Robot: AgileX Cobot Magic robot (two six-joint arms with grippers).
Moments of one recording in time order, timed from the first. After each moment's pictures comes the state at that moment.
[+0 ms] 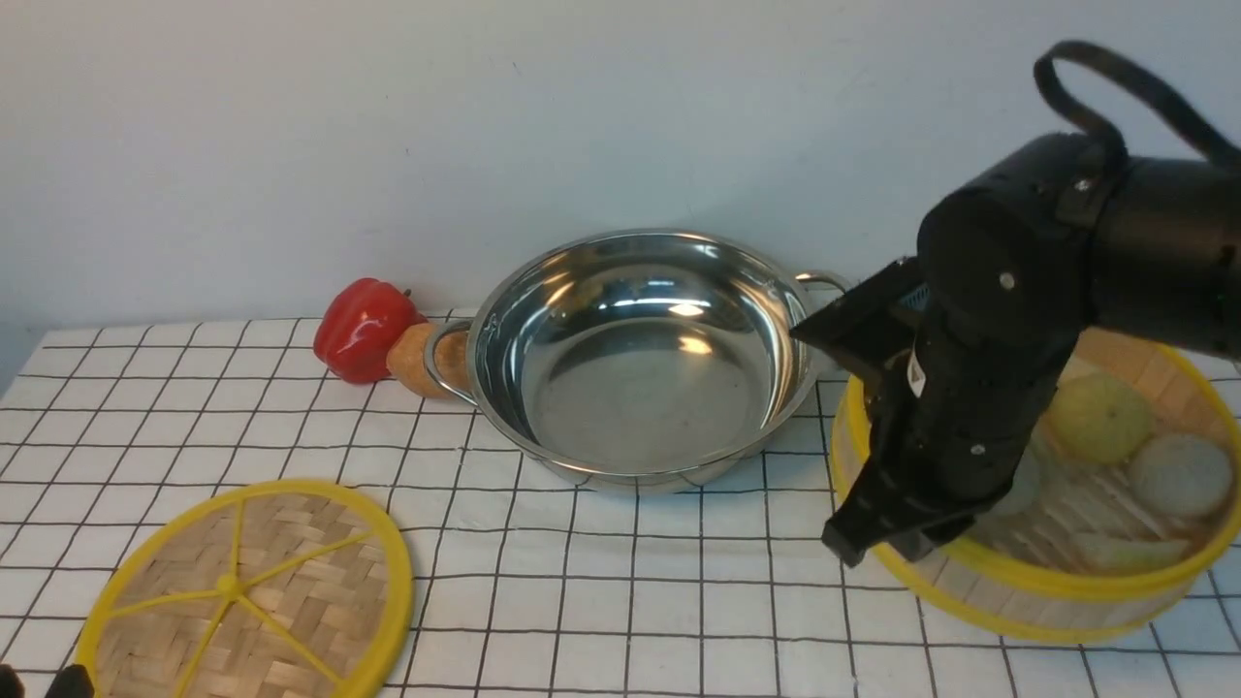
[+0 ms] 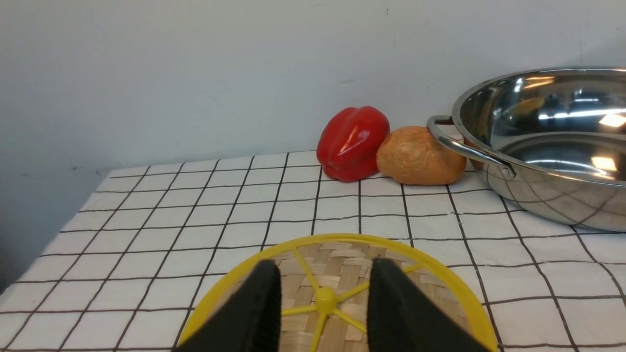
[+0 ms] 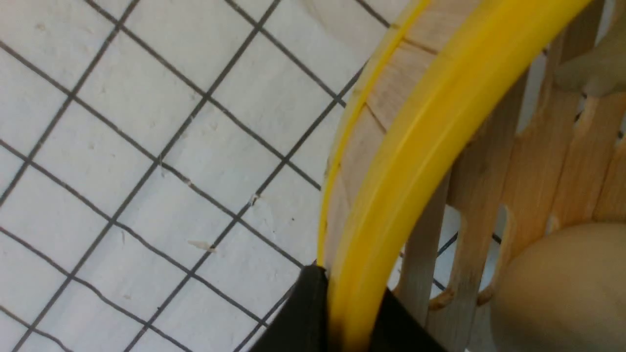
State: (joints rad) right arm 0.60 1.73 -1.35 -0.07 1.23 0.09; left arm 0.02 0.00 0.01 0.04 0.24 0.05
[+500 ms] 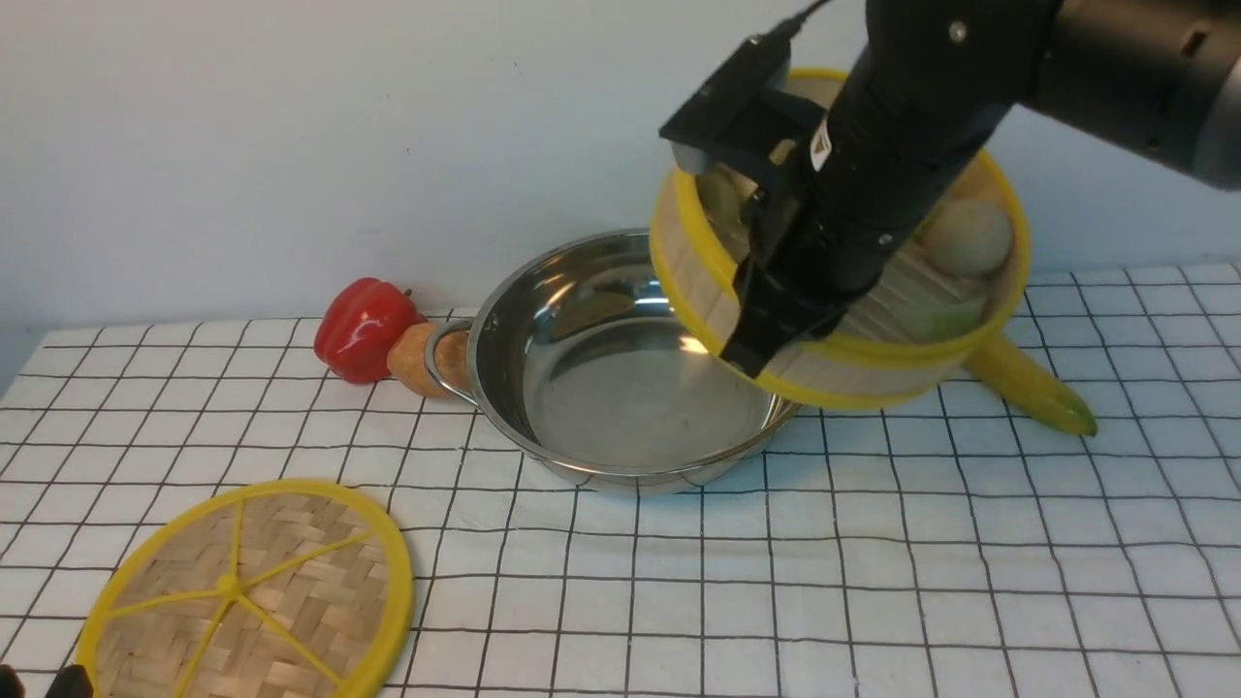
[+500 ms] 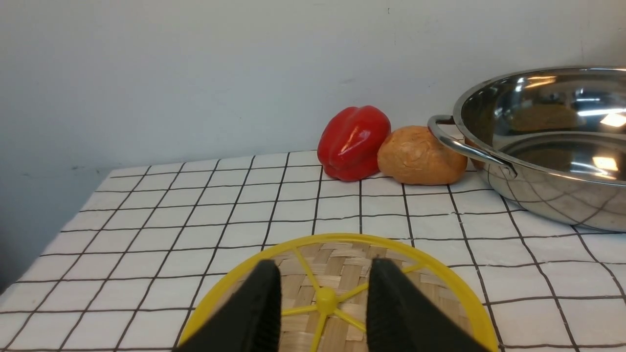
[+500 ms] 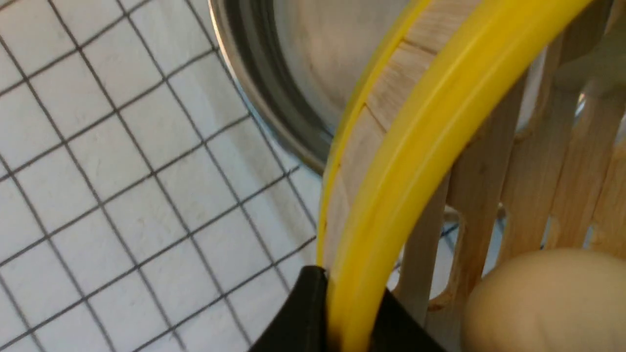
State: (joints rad) right arm 0.60 1.87 -1.82 0.04 1.26 -0.33; left arm 0.02 0.00 0.01 0.04 0.24 0.05
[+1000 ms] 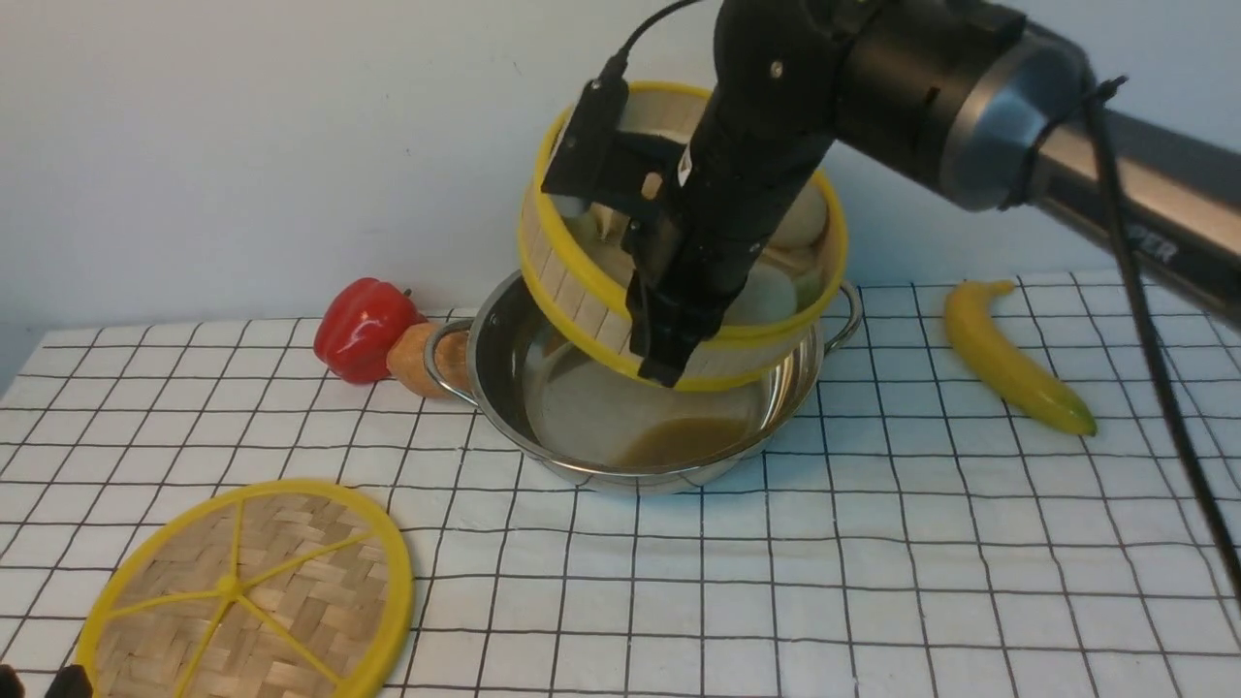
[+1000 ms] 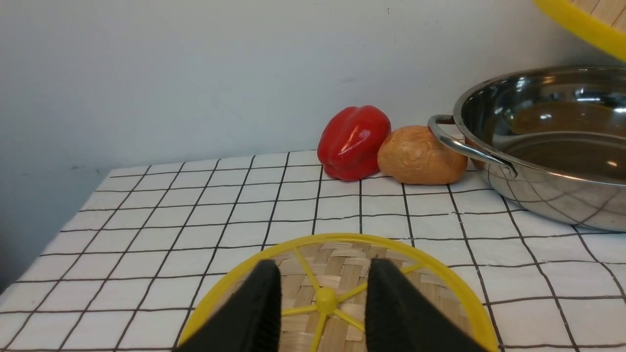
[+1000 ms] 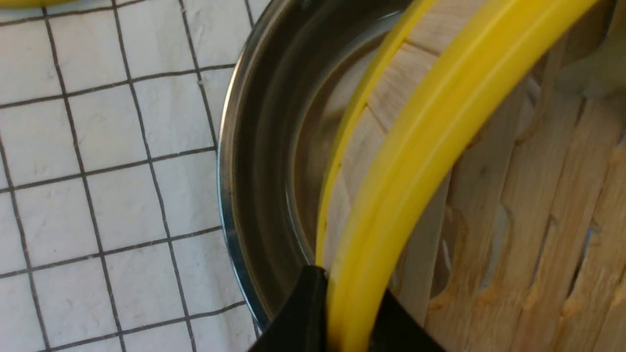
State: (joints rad) right arm 0.64 2.15 -2.09 0.13 1.27 -0.63; left arm 0.02 0.00 0.01 0.04 0.24 0.05
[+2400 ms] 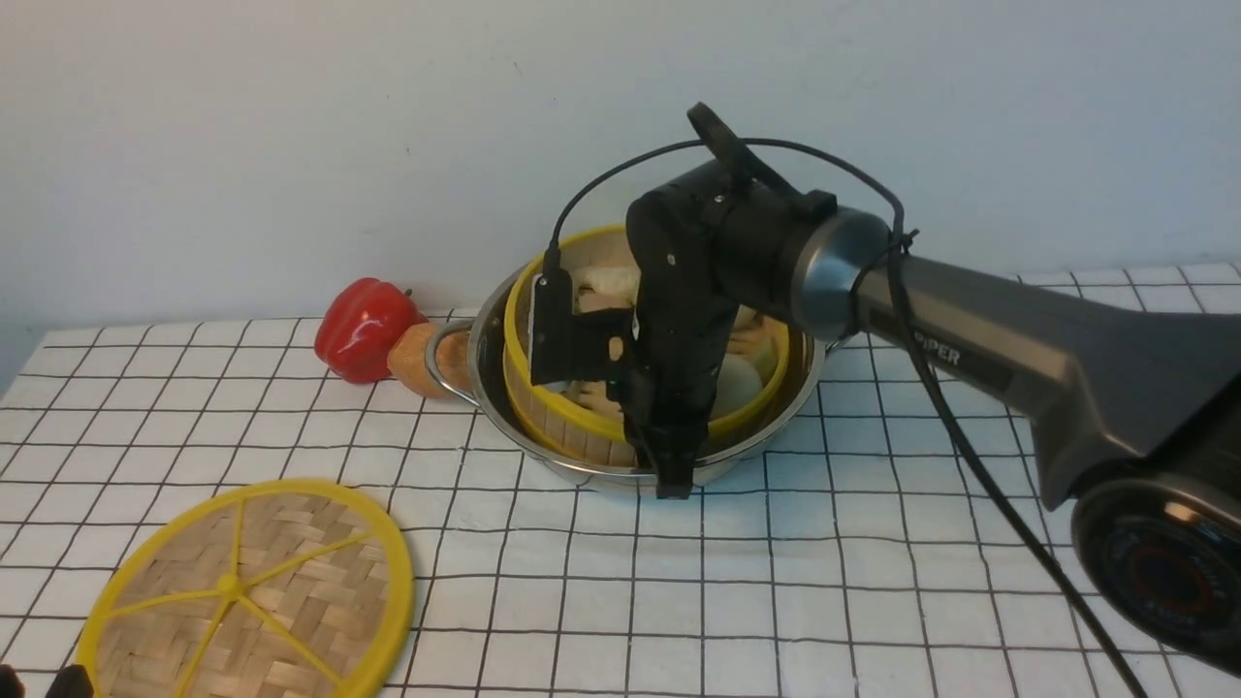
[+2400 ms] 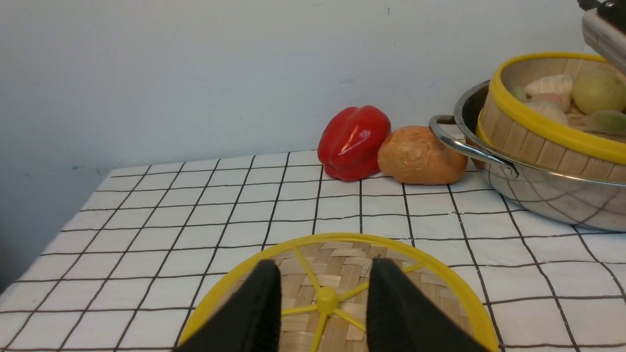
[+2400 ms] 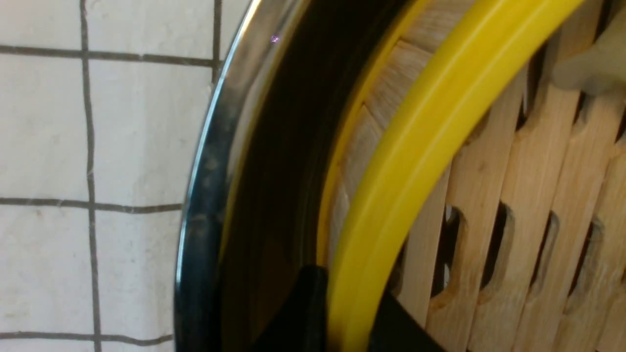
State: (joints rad) right arm 0.66 2.36 -2.10 0.02 1.22 -0.82; left arm 0.02 0.00 0.01 0.04 0.24 0.05
